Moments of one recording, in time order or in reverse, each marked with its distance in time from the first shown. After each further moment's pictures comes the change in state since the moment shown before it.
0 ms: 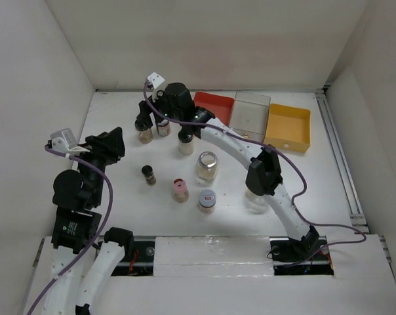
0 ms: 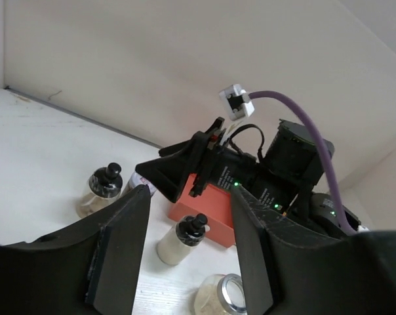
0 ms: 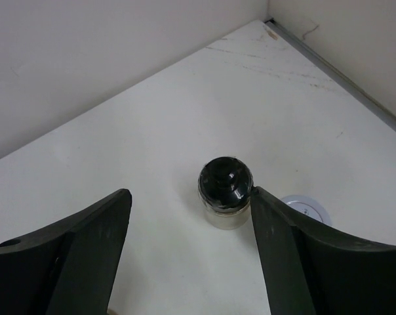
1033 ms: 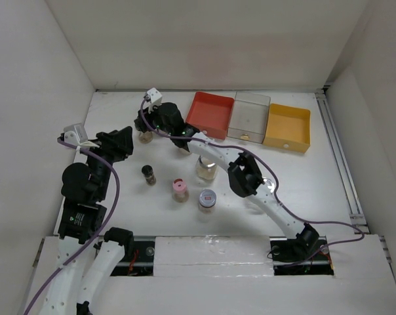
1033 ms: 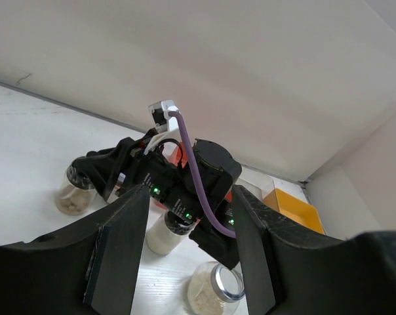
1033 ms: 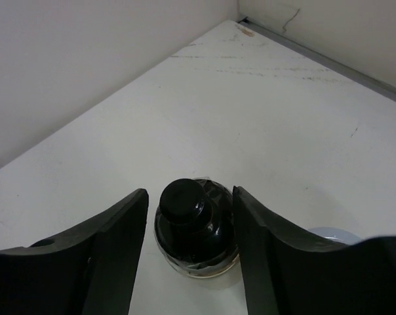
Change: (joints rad) left arm 0.000 0.040 -0.066 0.070 0.084 -0.011; right arm 0.020 0.352 0.182 0.276 0.131 0.088
